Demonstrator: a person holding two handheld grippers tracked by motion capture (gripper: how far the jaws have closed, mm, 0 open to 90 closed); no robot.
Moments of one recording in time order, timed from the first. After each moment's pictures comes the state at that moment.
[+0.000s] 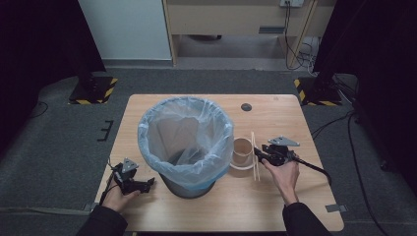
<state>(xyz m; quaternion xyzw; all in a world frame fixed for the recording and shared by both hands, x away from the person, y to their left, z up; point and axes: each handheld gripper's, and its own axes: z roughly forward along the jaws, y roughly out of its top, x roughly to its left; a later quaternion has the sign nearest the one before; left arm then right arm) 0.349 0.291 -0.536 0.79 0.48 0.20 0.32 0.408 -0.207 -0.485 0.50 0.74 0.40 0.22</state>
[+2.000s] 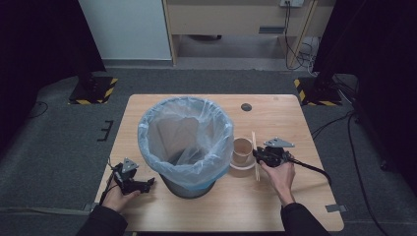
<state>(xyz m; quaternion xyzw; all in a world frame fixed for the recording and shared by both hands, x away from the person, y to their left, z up) 0.349 0.291 -0.536 0.79 0.48 0.20 0.32 0.409 -0.201 -0.493 0.48 0.75 0.39 0.22</state>
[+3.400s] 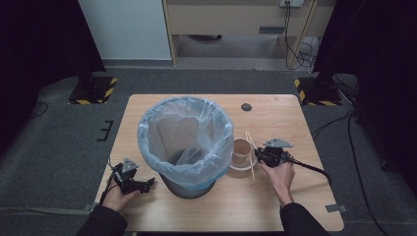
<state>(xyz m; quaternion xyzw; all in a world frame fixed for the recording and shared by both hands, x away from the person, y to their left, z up) 0.349 0.291 -0.537 0.79 0.48 0.20 0.32 0.411 -0.200 -0.497 0.48 0.76 0.37 0.23</state>
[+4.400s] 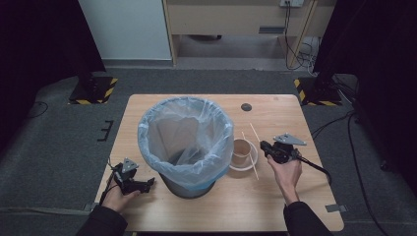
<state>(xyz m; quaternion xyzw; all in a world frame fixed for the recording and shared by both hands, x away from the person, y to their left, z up) 0.349 0.291 -0.536 0.79 0.48 0.20 0.32 0.408 -0.219 -0.471 0.50 0.71 0.44 0.24</state>
